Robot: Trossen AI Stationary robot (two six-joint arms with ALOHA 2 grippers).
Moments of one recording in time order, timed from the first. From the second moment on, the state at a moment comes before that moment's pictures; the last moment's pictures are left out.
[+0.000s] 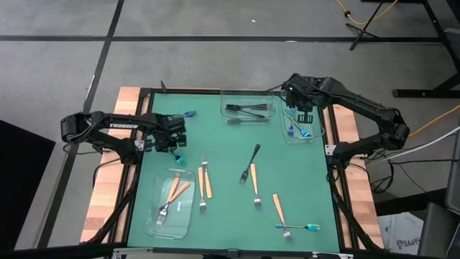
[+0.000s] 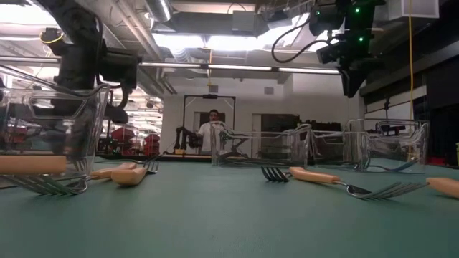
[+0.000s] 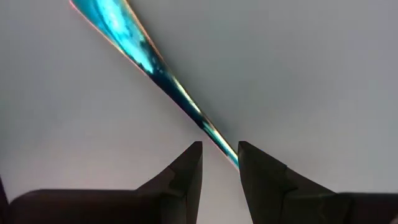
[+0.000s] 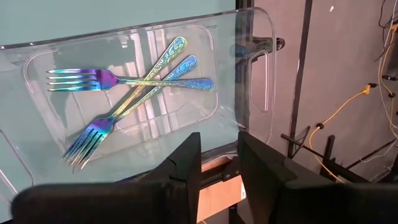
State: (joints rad) left arm 0.39 1.26 0.56 -0.84 0.10 -1.41; right arm -0.59 1.35 1.26 -1.22 0.40 -0.58
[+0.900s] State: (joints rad) left arm 0.39 1.26 0.51 -0.79 0.09 -1.44; right arm -0.59 1.35 1.26 -1.22 0.40 -0.57
